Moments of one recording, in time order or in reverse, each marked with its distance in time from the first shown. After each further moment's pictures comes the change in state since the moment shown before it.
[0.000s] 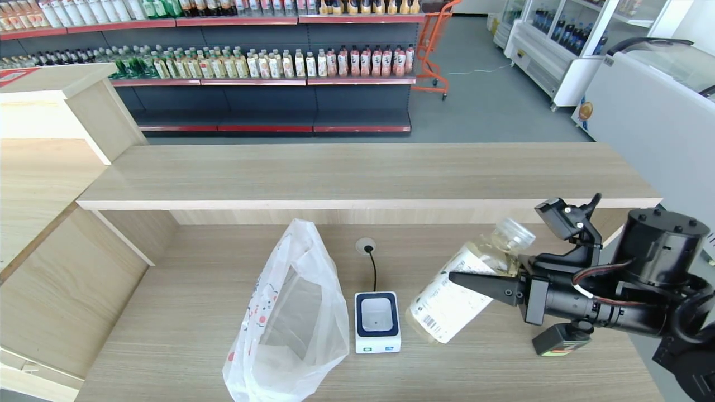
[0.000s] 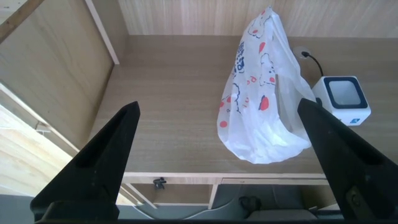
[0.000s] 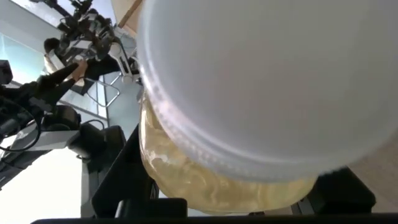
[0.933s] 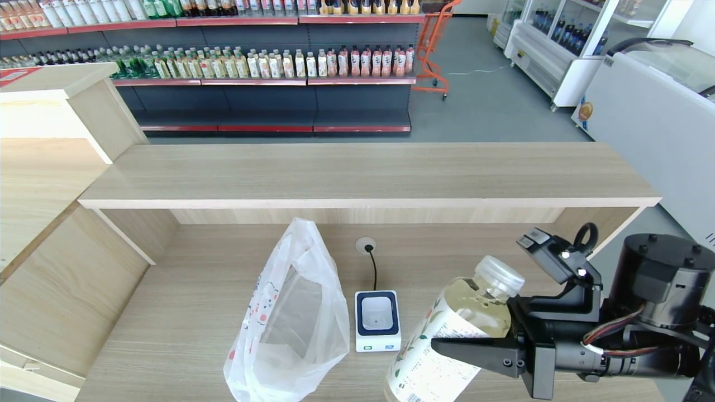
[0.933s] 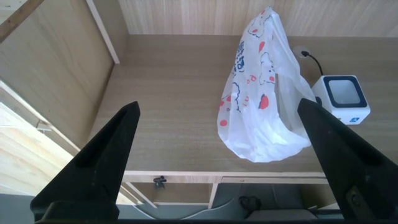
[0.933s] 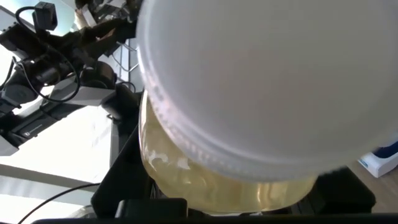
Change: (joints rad) left arm 0.000 0.000 0.000 0.000 0.000 0.000; right arm 0.196 -0.079 0.066 0.061 -0.006 -0.073
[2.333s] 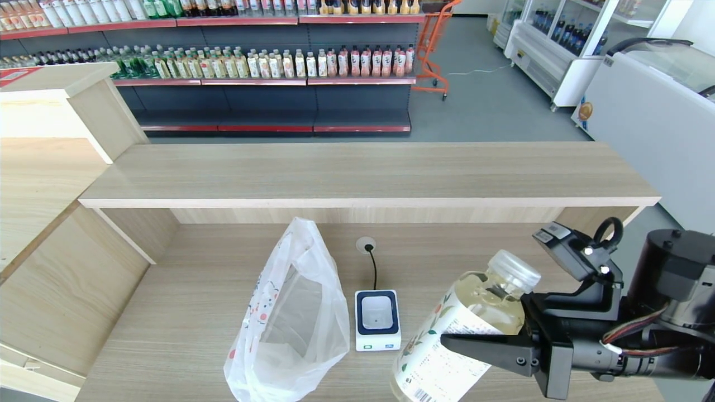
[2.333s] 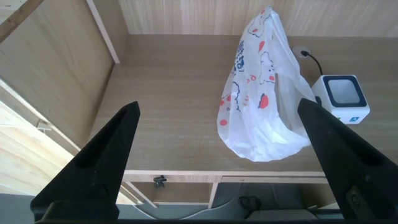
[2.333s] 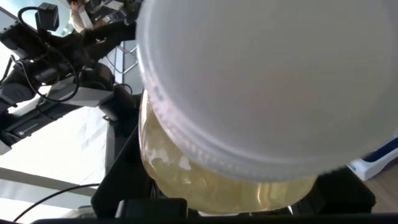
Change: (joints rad) left arm 0.000 0.000 0.000 0.000 0.000 0.000; right arm -0.010 -0.055 0.002 0.029 -0.007 -0.025
